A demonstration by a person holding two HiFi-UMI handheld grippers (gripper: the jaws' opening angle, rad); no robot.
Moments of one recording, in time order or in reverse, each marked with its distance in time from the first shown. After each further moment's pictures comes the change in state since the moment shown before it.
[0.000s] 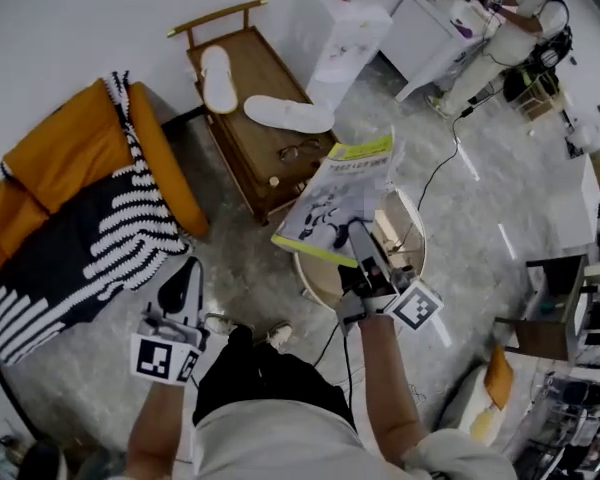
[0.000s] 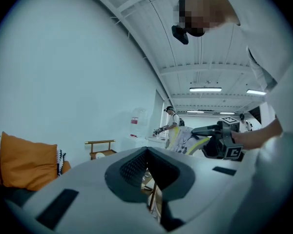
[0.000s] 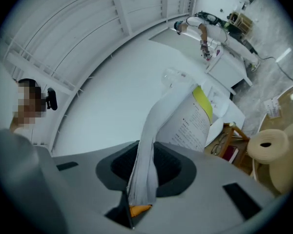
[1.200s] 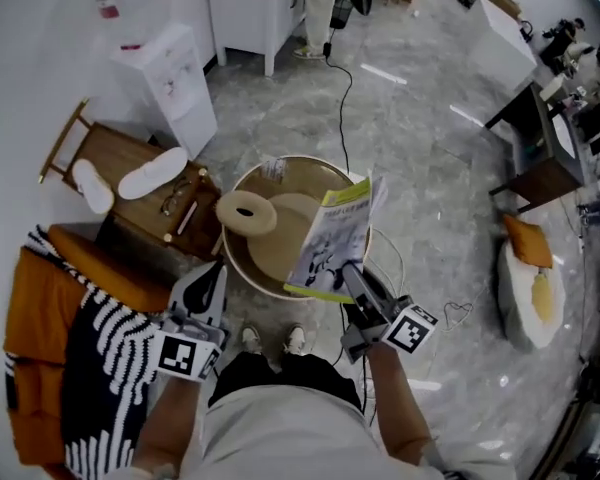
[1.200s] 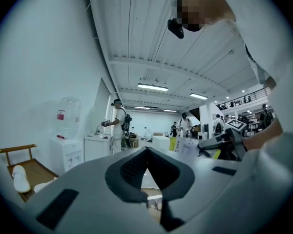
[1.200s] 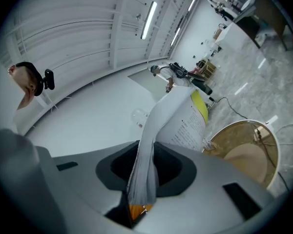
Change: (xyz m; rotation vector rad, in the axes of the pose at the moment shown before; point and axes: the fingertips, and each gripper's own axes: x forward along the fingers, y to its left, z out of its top) left arm 0.130 -0.276 0.001 0.127 0.068 -0.667; right arm -0.296 -0.057 0.054 0.025 -0.371 -0.386
